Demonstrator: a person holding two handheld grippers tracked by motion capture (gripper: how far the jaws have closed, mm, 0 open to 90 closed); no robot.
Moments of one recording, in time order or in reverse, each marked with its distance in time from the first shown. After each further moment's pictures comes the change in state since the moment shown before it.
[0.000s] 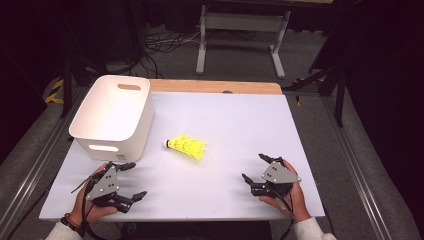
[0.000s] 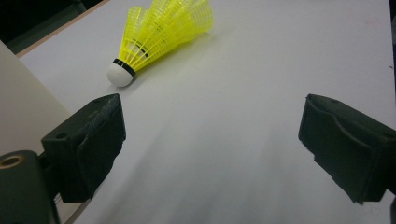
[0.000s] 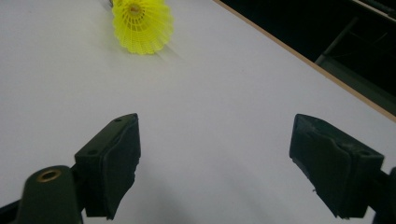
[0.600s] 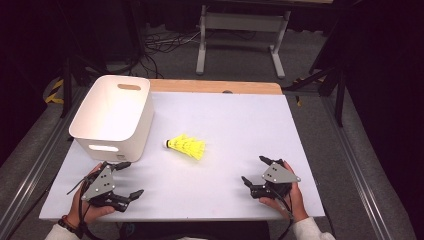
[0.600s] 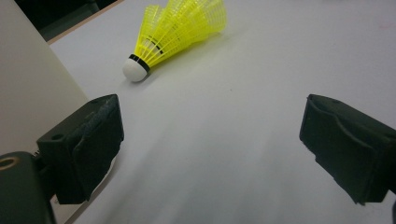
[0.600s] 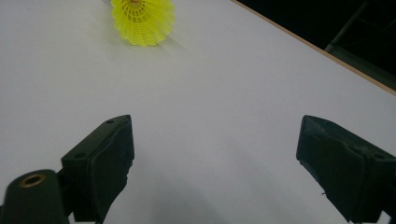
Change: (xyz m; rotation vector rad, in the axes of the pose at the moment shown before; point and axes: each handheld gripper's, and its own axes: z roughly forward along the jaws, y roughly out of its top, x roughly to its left) left arm 0.002 -0.005 -0.007 -0.013 0.038 -0.029; right arm 0.002 -0.009 0.006 0.003 0.017 0.044
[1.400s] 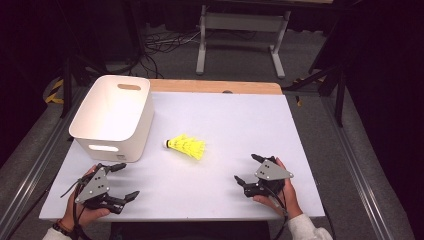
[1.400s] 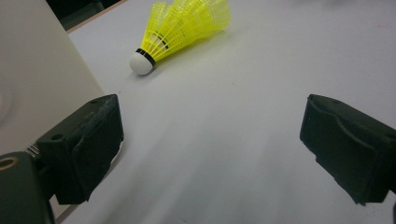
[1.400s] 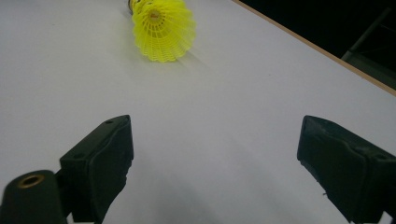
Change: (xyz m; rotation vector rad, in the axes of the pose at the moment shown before) left arm 0.000 -0.006 -0.011 -0.003 0.016 -0.017; right arm 0.007 0.014 0.013 -0.010 0.069 -0.007
